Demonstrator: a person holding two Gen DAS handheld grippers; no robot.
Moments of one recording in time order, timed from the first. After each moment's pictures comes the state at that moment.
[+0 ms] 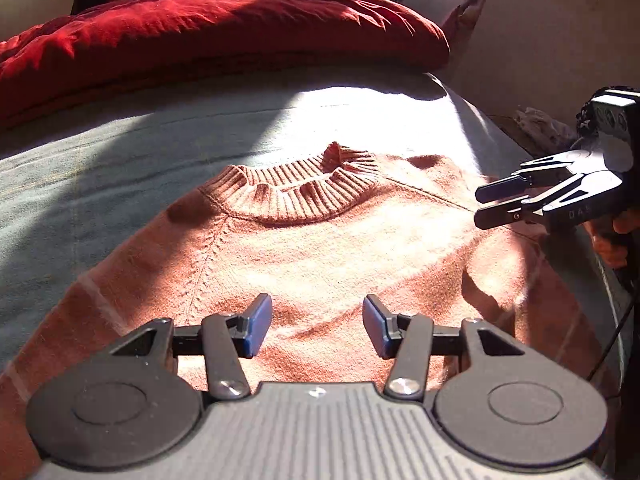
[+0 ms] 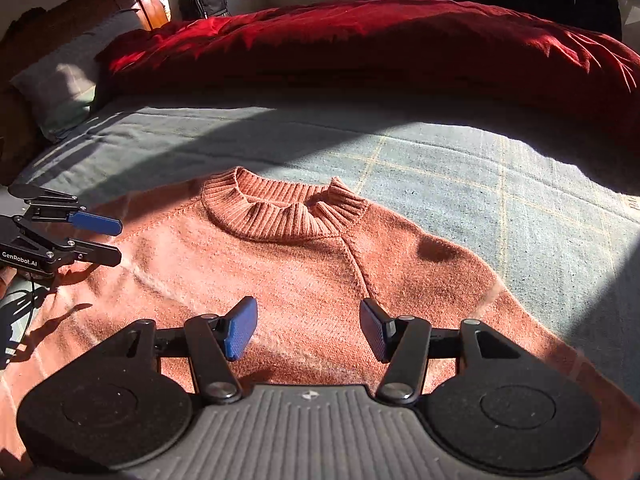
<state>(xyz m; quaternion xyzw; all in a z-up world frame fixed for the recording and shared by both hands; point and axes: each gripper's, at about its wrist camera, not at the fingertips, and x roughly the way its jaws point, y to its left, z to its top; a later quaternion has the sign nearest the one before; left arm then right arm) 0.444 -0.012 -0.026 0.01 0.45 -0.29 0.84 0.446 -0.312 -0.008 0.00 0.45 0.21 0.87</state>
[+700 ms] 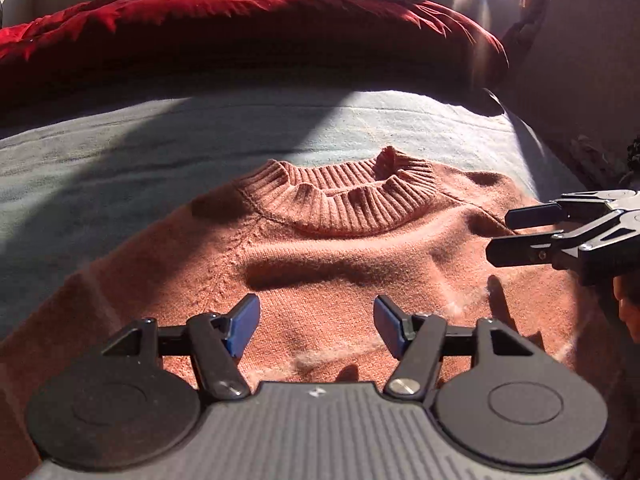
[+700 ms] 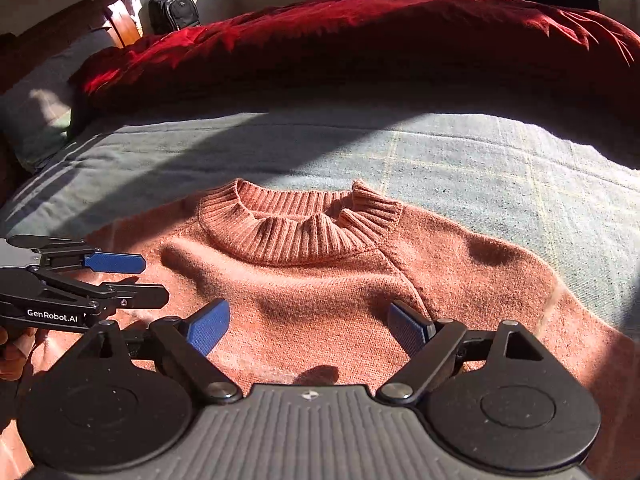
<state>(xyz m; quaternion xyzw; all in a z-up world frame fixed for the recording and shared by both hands) 0.471 -0.016 -0.050 -0.01 0.44 -0.21 0.87 0.468 -0.287 -0.024 0.05 0.44 0.18 0.88</state>
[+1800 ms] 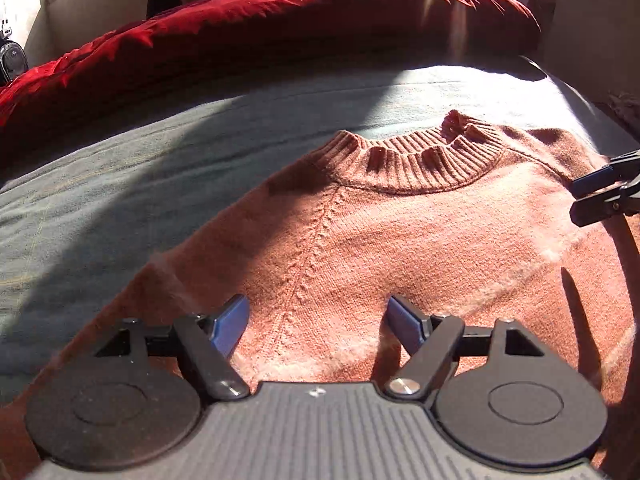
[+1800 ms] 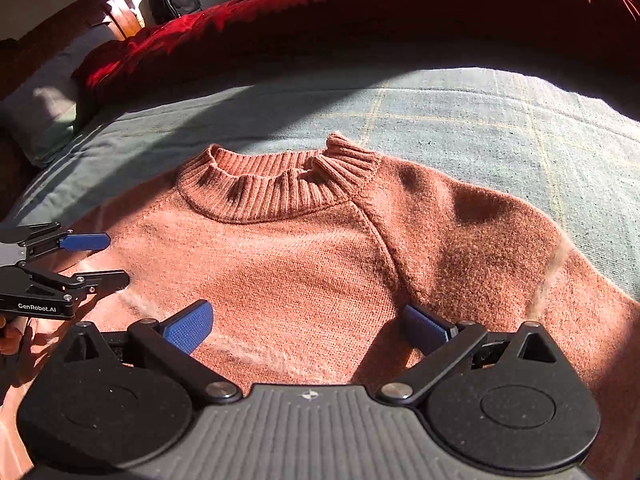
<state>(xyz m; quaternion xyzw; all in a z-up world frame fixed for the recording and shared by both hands) 0.471 0.002 -0.076 0.08 0.42 -0.12 0.89 0.477 -0.320 -0.058 0.07 0.46 0.20 0.86</state>
